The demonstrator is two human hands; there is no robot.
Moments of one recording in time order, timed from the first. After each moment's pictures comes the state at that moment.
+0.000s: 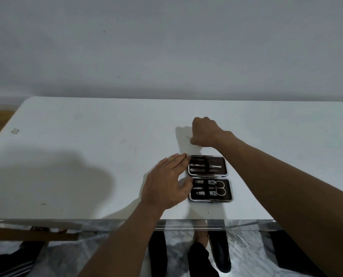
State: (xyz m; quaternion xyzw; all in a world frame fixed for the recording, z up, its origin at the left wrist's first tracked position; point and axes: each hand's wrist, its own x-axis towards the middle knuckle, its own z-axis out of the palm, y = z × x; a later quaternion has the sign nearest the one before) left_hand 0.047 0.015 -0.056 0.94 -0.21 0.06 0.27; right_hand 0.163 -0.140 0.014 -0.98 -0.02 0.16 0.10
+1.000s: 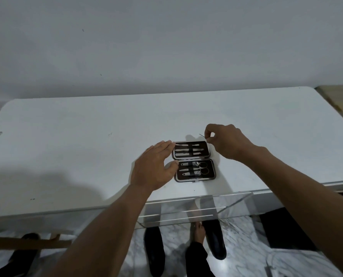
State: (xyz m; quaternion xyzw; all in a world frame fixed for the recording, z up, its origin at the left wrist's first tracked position) left_hand 0.046 0.018 -0.055 0.94 -0.22 0.05 0.25; right_hand 0.052 -0.212 0.026 -0.98 0.03 0.08 0.18
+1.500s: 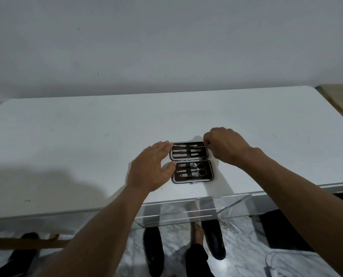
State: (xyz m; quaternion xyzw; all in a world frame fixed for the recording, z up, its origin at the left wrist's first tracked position) left_hand 0.046 0.017 -0.052 0.95 -0.21 0.05 0.24; right_hand 0.054 -0.215 0.015 -1.00 -0.07 0.07 0.00
